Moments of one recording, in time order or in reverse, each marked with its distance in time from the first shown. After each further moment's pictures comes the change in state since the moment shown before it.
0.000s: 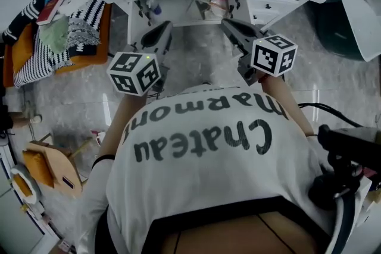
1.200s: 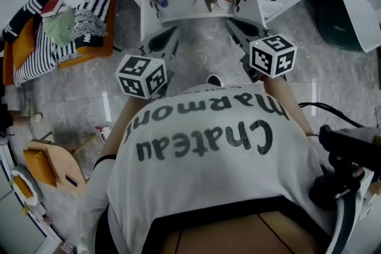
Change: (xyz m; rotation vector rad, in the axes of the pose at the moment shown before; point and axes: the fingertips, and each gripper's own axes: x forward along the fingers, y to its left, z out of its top) left arm -0.078 0.006 -0.030 0.025 0.037 -0.054; right arm 0.008 0.069 -0.027 -0.184 0.066 -0.126
